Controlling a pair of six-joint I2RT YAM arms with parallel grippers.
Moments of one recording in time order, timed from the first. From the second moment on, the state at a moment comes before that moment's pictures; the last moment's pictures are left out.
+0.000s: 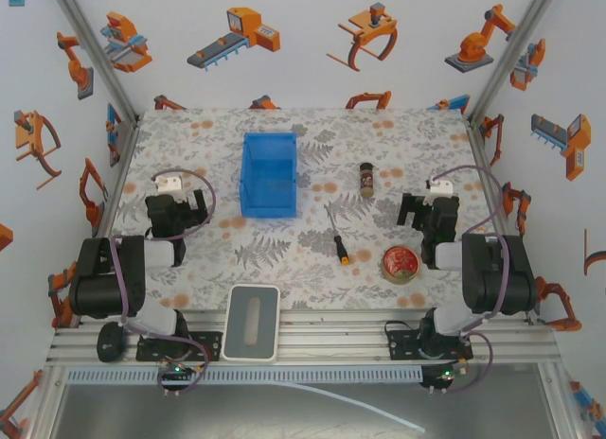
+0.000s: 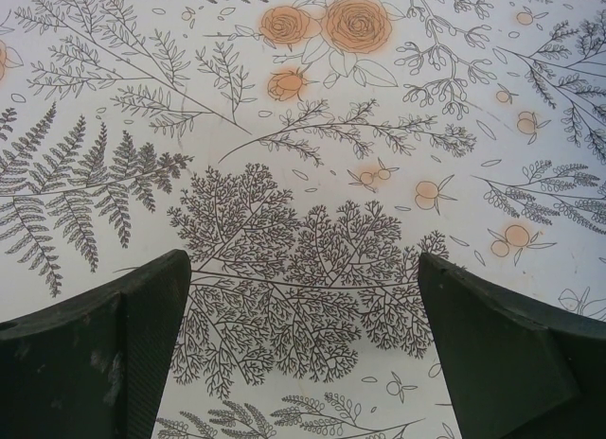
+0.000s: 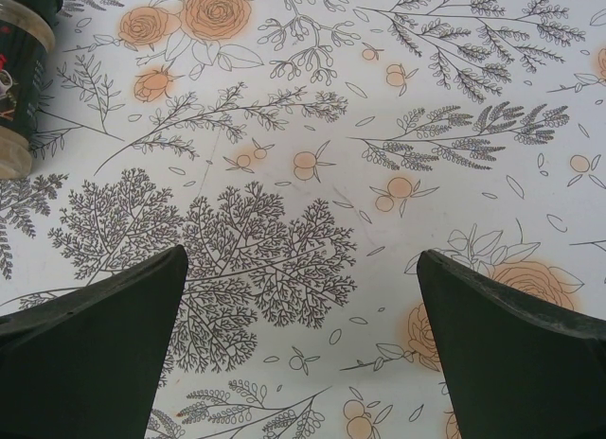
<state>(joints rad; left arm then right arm) -0.01 1.54 0.39 0.75 -0.06 -0.03 -0.04 1.55 0.36 0.79 -0.01 0.02</state>
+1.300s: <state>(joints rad) -0.03 1.42 0.56 0.43 -0.06 -0.02 -0.04 1.33 0.38 0.60 0.13 0.05</state>
